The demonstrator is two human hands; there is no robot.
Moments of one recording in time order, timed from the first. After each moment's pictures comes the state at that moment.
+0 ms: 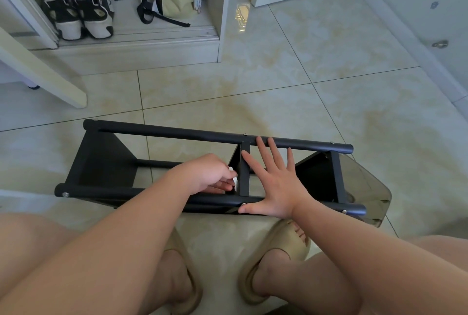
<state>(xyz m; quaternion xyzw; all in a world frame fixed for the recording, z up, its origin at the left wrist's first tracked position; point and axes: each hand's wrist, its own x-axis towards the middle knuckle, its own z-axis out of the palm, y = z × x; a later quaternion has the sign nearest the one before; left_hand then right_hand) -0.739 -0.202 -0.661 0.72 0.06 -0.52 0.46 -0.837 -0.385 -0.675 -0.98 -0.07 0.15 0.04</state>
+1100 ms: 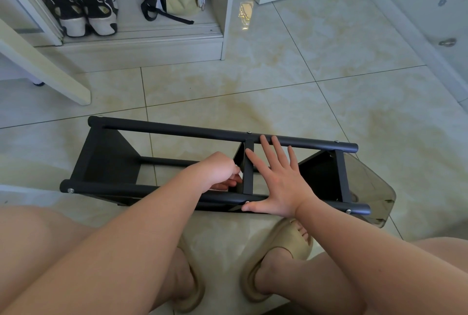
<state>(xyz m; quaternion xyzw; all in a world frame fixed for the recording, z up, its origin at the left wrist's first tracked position) -0.744 -0.220 -0.657 0.74 0.13 -0.50 0.43 -0.839 -0.385 -0.677 -0.99 -0.08 0.13 0.06</state>
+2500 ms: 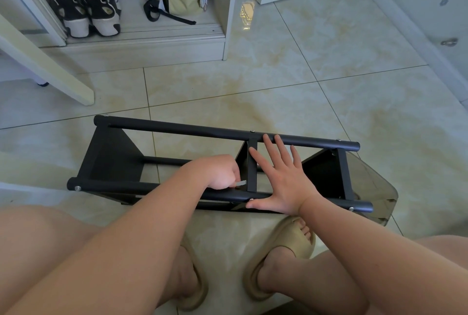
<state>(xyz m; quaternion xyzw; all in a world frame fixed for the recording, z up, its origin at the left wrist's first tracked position) -0.733 -0.203 -0.647 0.83 -0.23 -0.49 0.13 -0.837 -0.386 -0.677 -0.99 -0.07 0.13 0.06</state>
